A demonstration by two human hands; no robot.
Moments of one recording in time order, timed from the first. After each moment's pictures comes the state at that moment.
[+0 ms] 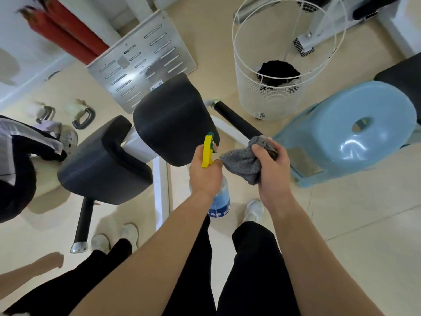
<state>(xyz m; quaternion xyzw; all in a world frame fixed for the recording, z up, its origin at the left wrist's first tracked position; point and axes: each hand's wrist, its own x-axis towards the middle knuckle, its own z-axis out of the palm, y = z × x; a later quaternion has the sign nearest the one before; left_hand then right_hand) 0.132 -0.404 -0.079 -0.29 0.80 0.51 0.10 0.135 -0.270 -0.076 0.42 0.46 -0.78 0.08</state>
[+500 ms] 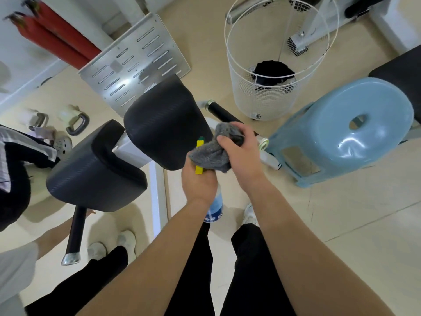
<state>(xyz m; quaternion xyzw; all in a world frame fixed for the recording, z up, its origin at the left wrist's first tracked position) 0.138 -0.401 -0.078 -0.32 0.81 0.49 0.06 0.101 -0.302 -0.088 0.27 0.58 -0.76 0.11</state>
